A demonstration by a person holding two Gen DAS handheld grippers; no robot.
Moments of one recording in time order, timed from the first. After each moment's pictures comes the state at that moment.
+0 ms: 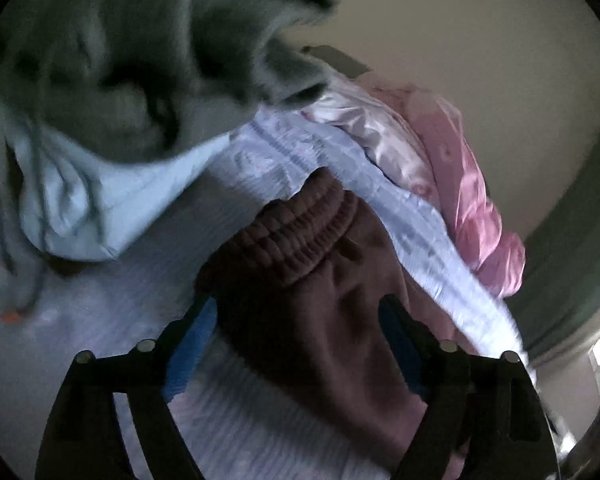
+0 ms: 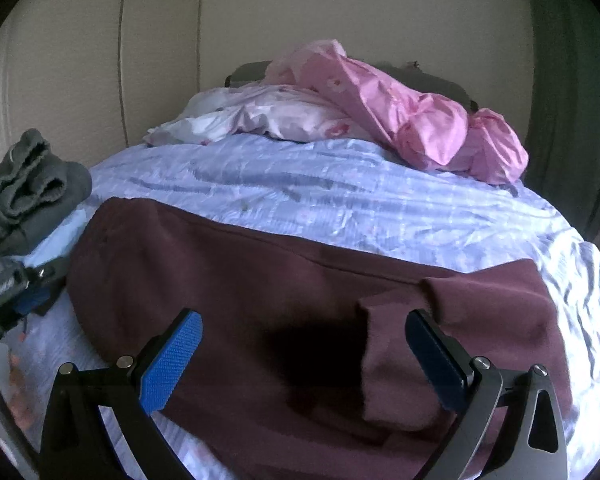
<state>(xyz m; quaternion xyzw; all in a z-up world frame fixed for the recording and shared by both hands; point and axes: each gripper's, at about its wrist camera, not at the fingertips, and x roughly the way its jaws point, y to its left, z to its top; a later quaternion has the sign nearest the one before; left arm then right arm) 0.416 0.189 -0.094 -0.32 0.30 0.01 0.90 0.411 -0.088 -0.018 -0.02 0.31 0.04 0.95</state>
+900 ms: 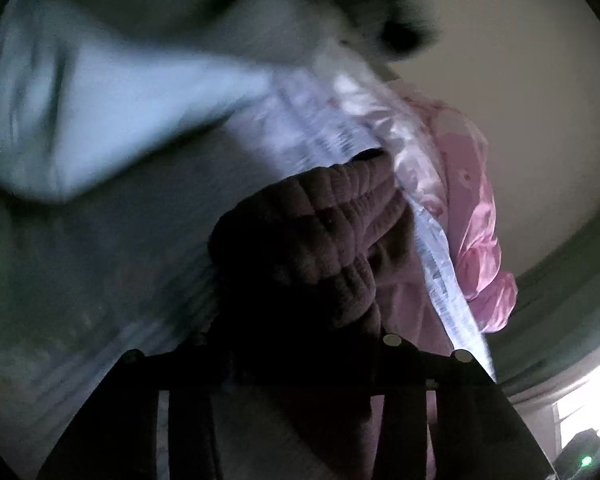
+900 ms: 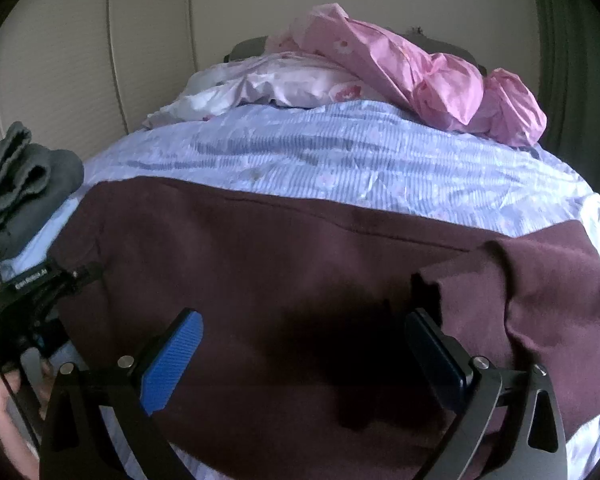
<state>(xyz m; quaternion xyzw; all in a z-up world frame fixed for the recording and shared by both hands) 0.436 0.185 -0.122 -0.37 0.29 0.02 0.88 0.439 -0.078 -0.056 0.01 0.35 0.05 0.93</state>
